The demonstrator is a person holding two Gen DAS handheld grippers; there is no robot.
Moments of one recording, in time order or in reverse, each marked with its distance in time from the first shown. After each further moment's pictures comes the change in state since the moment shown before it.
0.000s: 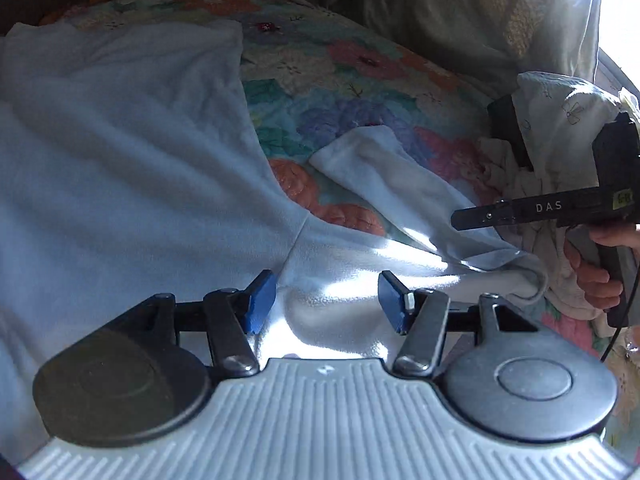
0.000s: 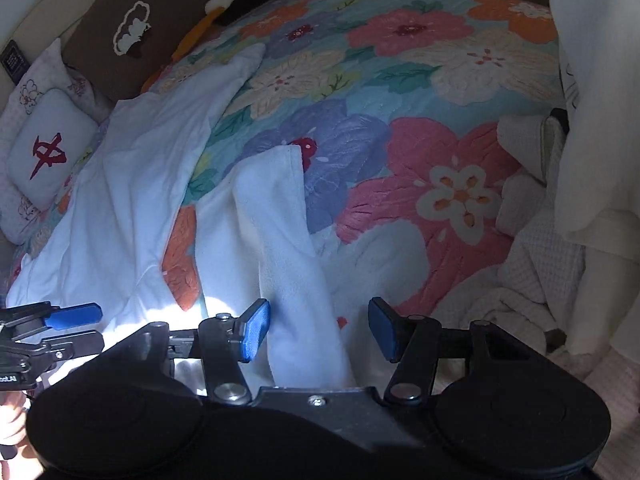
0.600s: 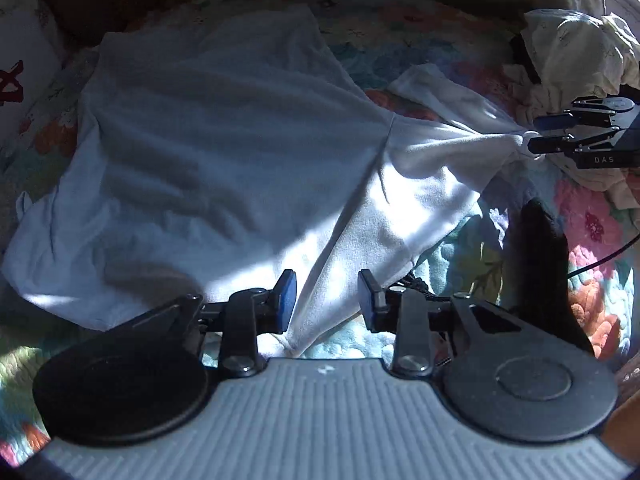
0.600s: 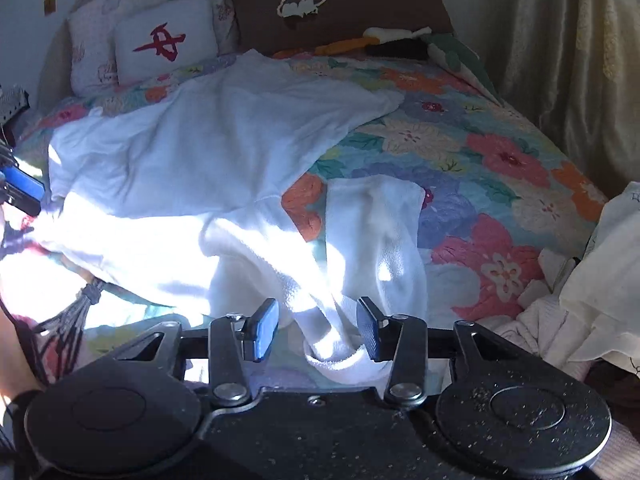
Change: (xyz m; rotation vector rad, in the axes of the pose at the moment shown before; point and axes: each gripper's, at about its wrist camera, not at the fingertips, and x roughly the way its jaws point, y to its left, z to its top) left arm -0.184 0.009 -0.049 0.140 0.126 0.218; right arm -0.088 0.090 -0.066 -0.453 -0.096 -0.029
